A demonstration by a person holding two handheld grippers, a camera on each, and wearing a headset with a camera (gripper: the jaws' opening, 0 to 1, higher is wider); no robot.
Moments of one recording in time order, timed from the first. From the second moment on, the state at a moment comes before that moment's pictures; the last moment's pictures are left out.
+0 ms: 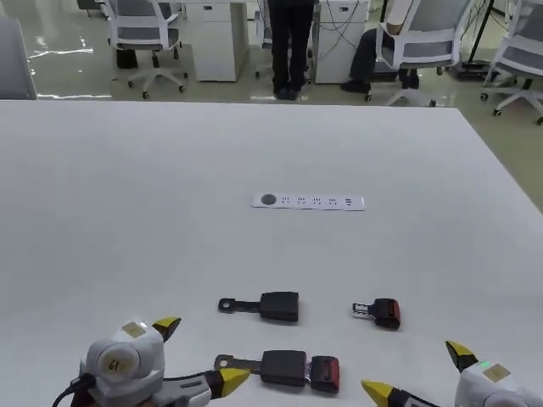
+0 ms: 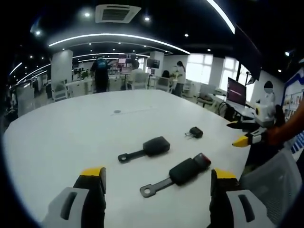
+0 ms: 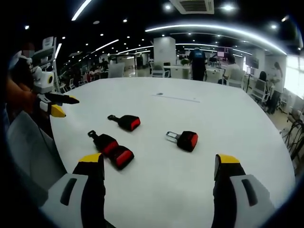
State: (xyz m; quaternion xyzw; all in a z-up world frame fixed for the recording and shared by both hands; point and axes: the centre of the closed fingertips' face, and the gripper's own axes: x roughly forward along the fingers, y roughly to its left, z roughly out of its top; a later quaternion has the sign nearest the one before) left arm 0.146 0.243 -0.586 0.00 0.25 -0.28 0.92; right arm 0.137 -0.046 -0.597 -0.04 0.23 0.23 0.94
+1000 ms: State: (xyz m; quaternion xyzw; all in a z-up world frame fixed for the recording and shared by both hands) left arm 0.109 0.254 -0.578 0.01 0.26 -0.29 0.92; right arm 0.117 -0.049 -0.596 -0.04 0.23 0.22 0.95
